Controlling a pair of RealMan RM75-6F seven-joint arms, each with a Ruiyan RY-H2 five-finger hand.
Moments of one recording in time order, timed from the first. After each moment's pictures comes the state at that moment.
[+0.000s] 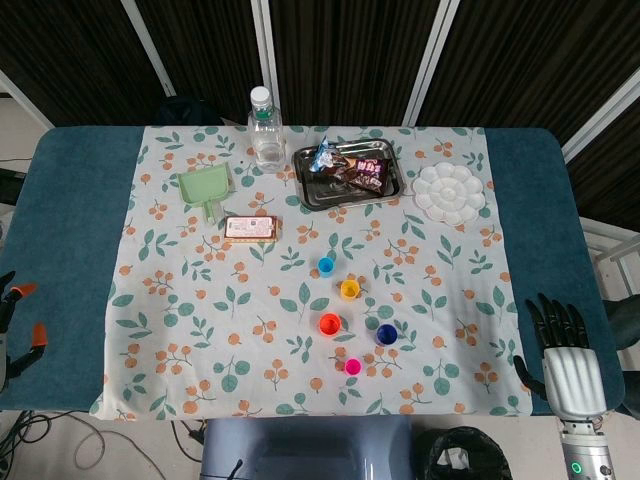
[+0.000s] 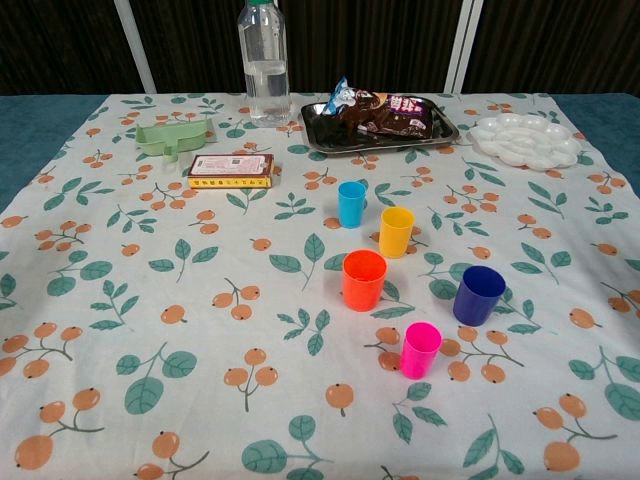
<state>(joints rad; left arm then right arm) -0.02 -1.15 -0.11 -1.77 1.41 1.59 0.08 0.02 -1.30 0.05 -1.56 -1.60 1.60 -0.16</state>
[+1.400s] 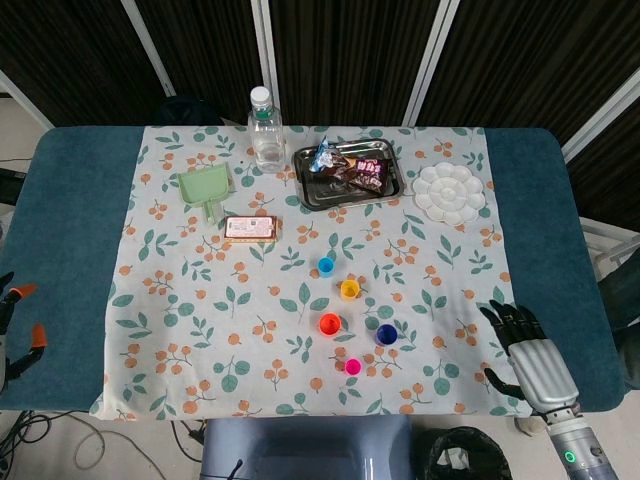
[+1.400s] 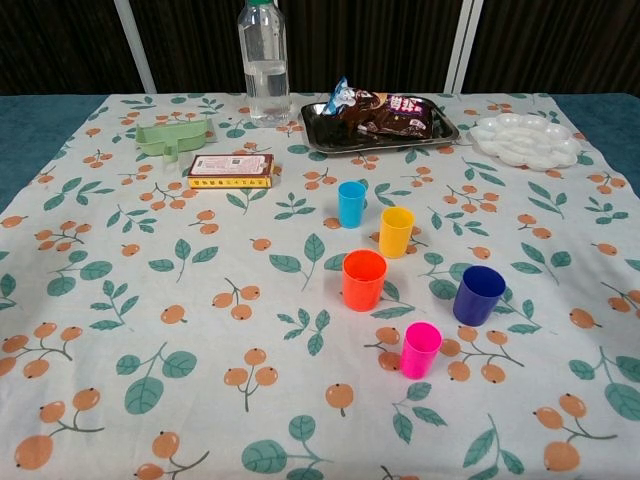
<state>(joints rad) -0.01 -1.15 -0.10 -1.77 1.42 1.59 0.09 0.15 -1.11 0.00 -1.75 -1.61 1.30 -0.09</state>
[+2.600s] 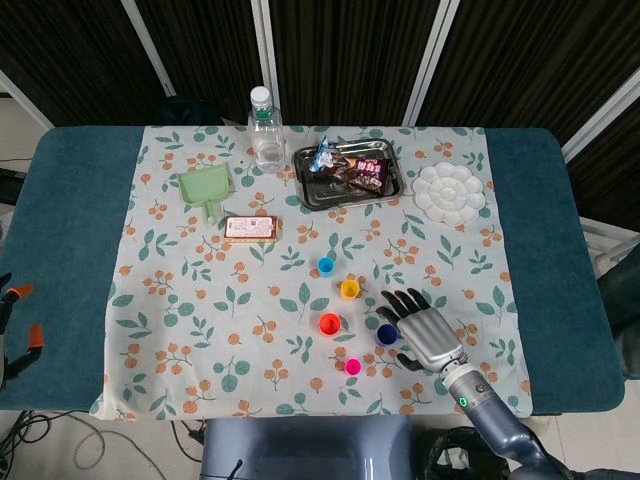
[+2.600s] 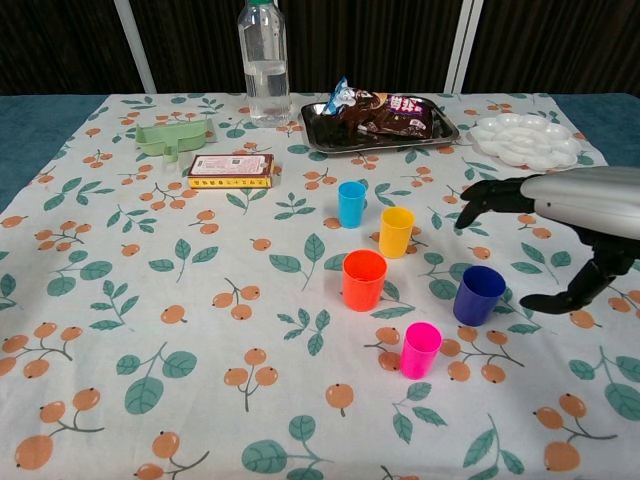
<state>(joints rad) -0.01 -1.15 -0.11 -1.76 1.39 1.58 0.09 0.53 -1.28 0.10 -1.94 -1.14 0.97 -0.58</state>
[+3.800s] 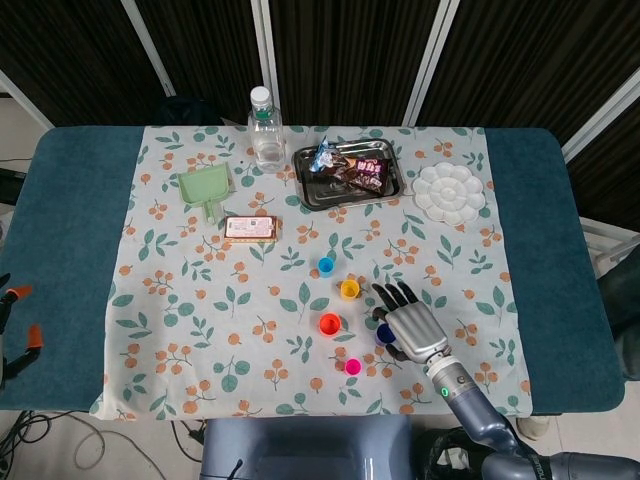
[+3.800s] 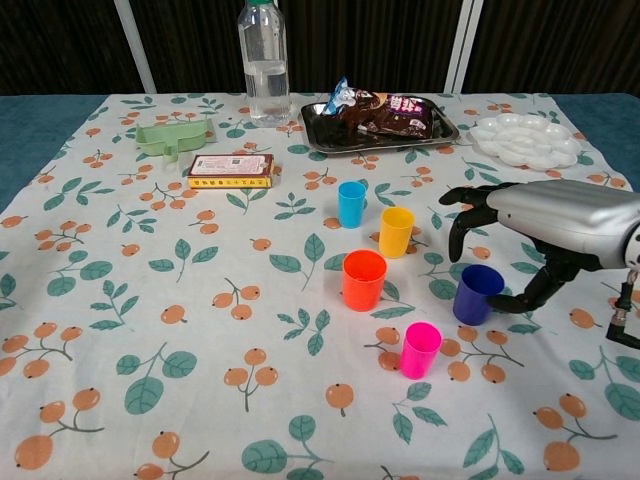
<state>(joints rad) -0.01 -1.15 -0.11 -1.76 1.39 1.58 0.09 0.58 -1.43 0.07 -1.79 -1.13 1.03 -0.56</state>
